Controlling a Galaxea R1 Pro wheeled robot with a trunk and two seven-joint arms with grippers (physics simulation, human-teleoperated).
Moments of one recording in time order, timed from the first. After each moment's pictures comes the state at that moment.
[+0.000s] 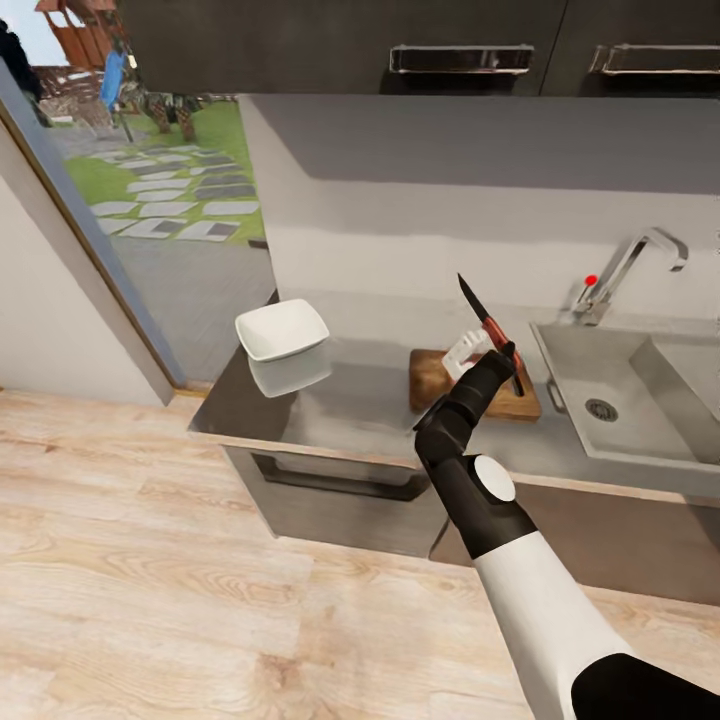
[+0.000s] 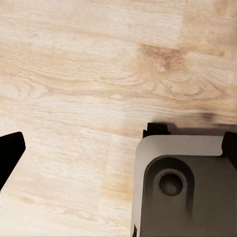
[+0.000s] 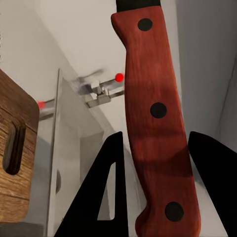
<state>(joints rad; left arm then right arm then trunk) -0.37 0.08 -0.13 0.07 0.17 -0.40 0.05 -0.87 0.17 0.28 -1.17 1.11 0.96 -0.31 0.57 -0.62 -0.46</state>
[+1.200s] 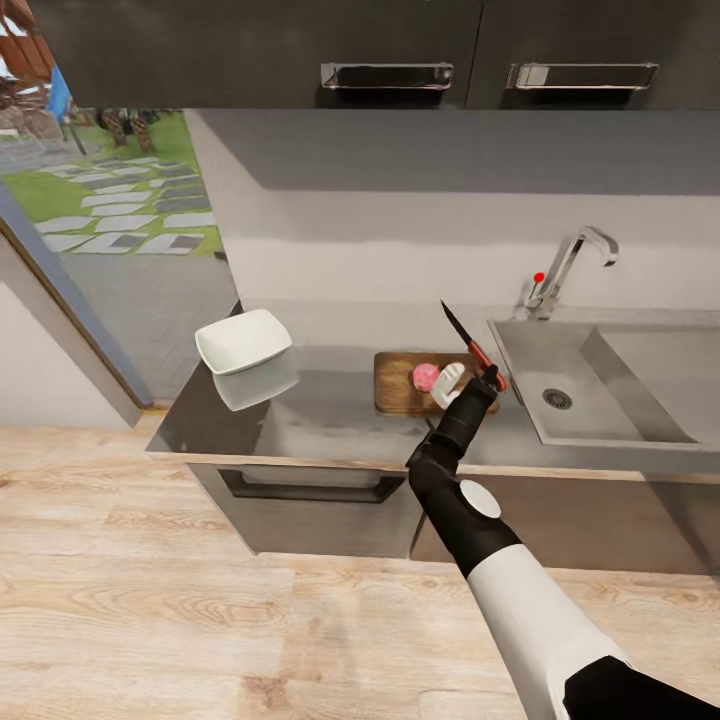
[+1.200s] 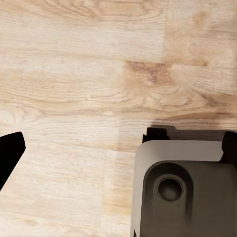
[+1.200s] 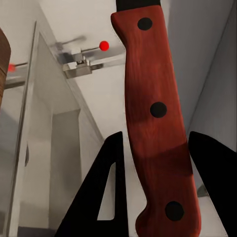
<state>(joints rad) -0.37 0.08 -0.13 0.07 0.17 -0.40 0.05 -0.83 0.17 0.28 -0.93 1.08 0.85 -0.57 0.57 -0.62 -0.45</state>
